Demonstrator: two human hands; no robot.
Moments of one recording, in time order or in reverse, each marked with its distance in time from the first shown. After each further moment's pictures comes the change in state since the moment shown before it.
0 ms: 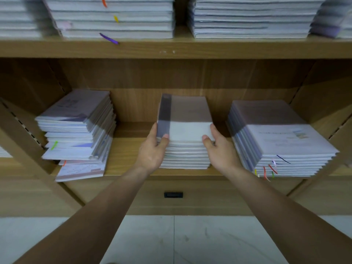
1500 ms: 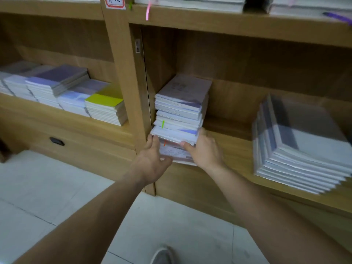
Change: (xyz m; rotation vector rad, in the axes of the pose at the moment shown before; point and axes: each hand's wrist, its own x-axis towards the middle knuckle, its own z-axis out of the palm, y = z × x) left_hand -0.056 -0.166 -0.243 0.505 0.039 -0.229; right_hand -0.002 -0.153 0.295 -0.402 -0.191 -0.256
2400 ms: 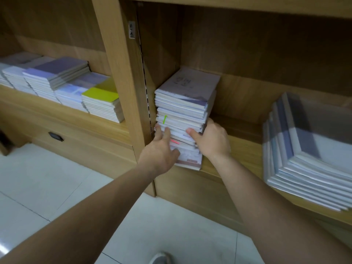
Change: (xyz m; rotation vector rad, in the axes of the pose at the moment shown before) left_hand 0.048 0.016 0.022 0.183 0.036 -0.043; right_hand 0.056 0.017 0.013 0.021 0.130 -0.027
